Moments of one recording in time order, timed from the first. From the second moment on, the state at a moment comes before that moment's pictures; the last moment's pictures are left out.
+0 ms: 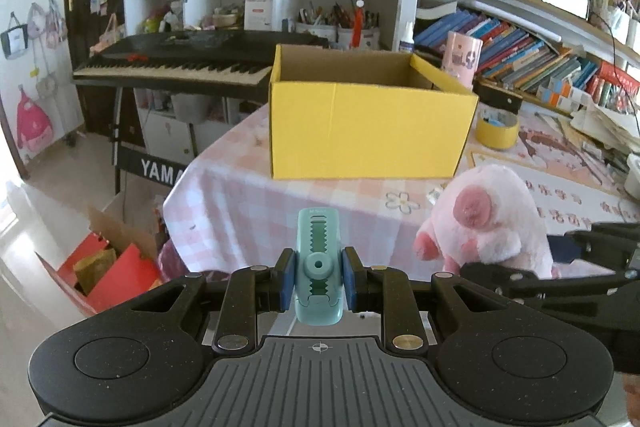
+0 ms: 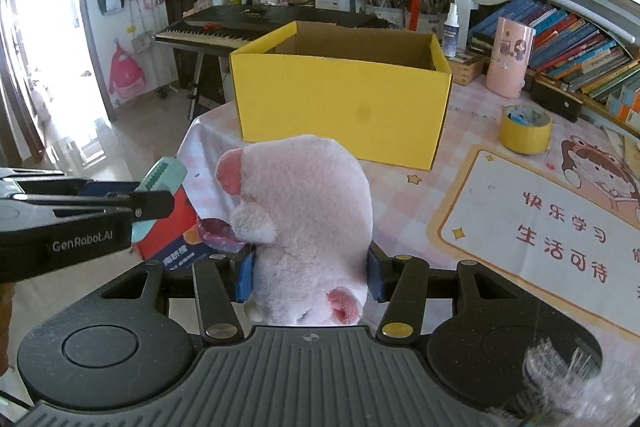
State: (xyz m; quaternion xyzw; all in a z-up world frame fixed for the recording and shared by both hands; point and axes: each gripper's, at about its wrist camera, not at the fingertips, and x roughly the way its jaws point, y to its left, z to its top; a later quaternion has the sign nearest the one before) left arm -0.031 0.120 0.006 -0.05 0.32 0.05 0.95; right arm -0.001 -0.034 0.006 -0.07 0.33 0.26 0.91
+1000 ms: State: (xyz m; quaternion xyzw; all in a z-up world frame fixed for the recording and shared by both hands) left arm 0.111 0.119 0.067 -0.04 0.21 0.05 0.98; right arm 0.149 -0.038 0.091 -0.06 0.22 0.27 0.94
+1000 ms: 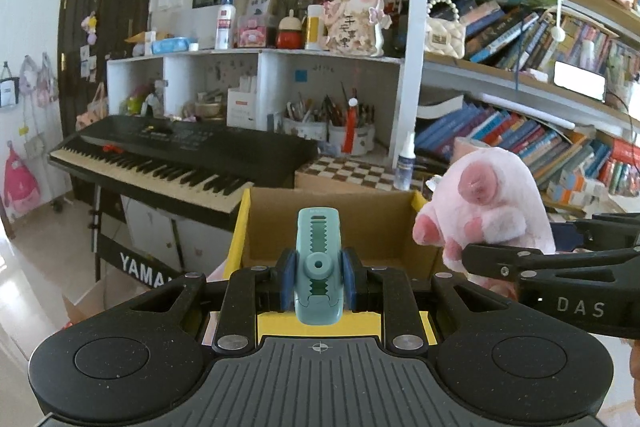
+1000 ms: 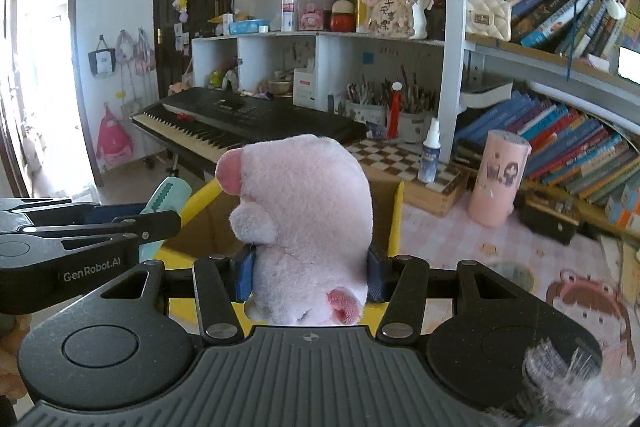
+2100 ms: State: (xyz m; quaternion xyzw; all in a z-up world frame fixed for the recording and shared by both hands) left arm 0.226 0.103 0.000 -0.02 0.37 0.10 0.92; right arm 0.295 0.000 0.029 -0.25 0.31 0.40 0.82
